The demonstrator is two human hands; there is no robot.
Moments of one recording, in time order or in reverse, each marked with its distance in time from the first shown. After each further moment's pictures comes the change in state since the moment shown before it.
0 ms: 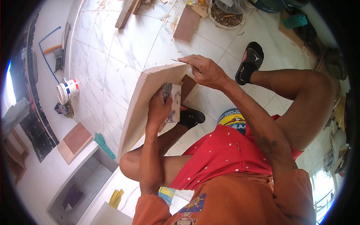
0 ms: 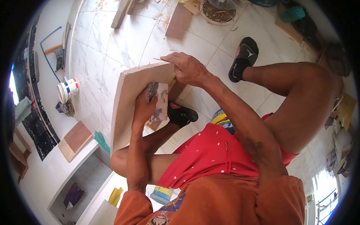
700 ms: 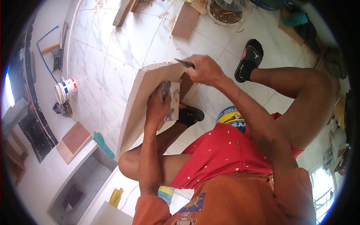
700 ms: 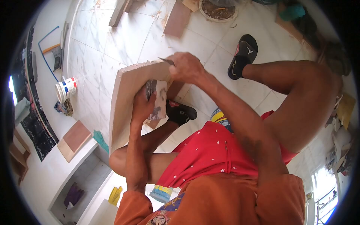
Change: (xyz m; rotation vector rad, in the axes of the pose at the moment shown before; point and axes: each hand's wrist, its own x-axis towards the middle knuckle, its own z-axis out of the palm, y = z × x) left_hand 0.002 -0.016 0.005 -0.007 -0.024 0.052; right_hand 0.001 -0.004 0.009 -0.109 -0.106 0.300
